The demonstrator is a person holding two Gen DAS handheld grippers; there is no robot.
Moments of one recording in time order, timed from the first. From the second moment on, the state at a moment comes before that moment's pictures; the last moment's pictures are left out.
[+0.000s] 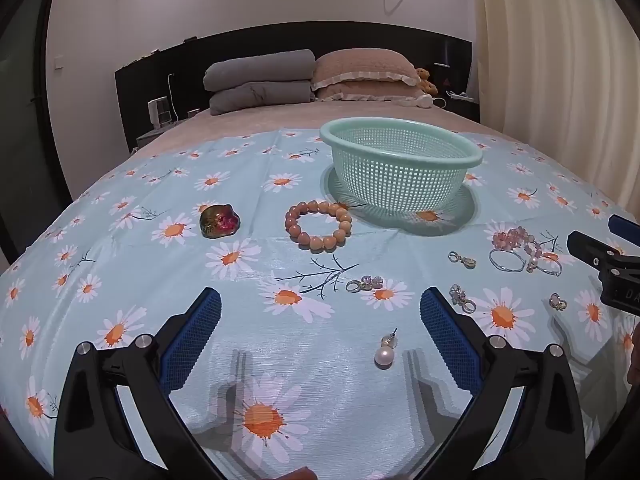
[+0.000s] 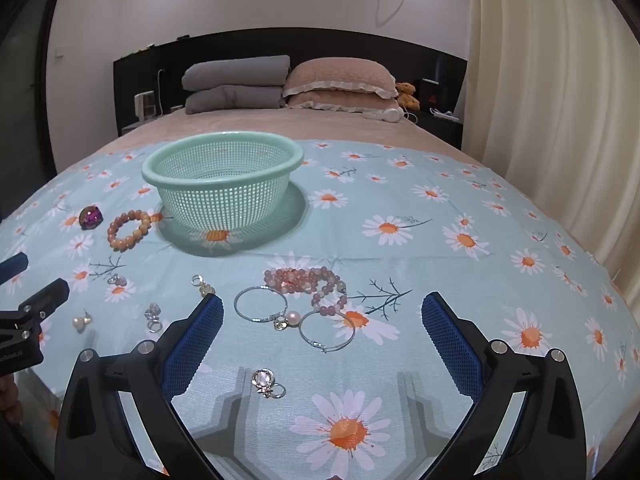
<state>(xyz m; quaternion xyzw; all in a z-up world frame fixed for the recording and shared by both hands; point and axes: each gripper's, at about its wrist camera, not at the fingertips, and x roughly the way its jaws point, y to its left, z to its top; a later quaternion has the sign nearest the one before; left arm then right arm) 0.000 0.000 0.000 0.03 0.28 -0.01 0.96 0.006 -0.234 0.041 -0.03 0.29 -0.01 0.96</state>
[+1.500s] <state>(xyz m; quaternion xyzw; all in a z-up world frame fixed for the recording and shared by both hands) -0.002 -0.002 0.000 0.03 0.28 -0.01 0.96 0.007 -0.236 0.040 -0.04 0.29 -0.02 0.96</state>
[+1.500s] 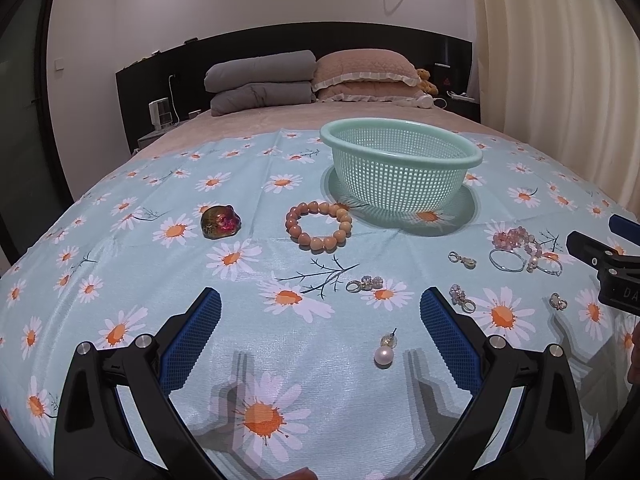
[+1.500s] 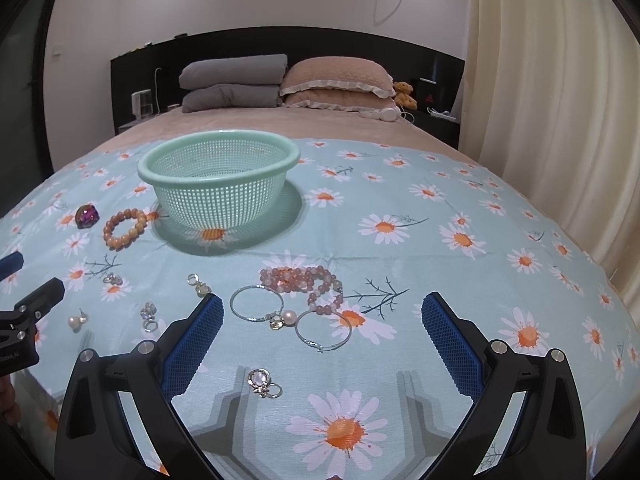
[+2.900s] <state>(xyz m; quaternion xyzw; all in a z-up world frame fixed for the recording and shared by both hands) 0.002 -0.002 -0.002 0.03 0.29 0.00 0.96 0.013 -0.236 0.036 -0.04 0.31 -0.03 0.95</state>
